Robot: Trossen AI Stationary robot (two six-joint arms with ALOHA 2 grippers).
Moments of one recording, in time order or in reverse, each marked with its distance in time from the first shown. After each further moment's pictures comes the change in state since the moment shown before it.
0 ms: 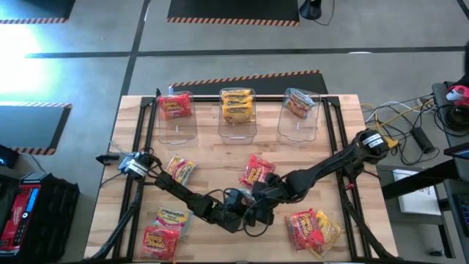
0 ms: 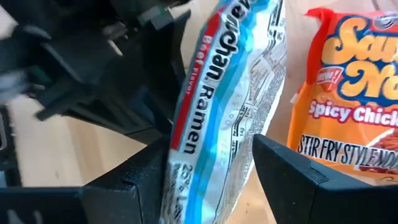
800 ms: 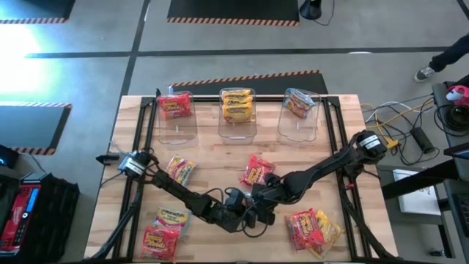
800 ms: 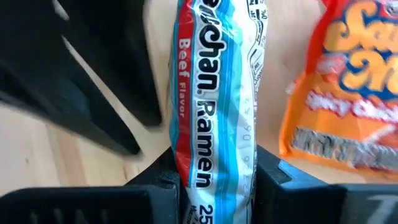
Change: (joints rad) left arm -0.007 -0.042 0.000 -0.006 0.041 0.030; right arm -0.002 0.025 -0.002 -0.035 -0.009 -0.060
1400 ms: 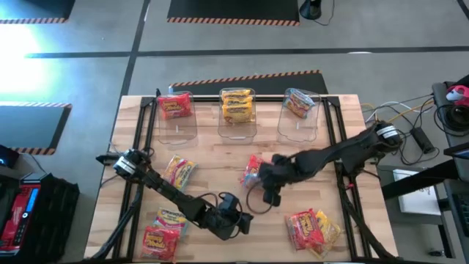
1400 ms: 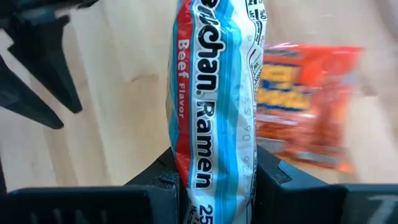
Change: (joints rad) left arm -0.052 -0.070 -0.002 -0.144 0.000 -0.086; right arm -0.135 -0.223 -0.001 -0.164 0.009 -0.077
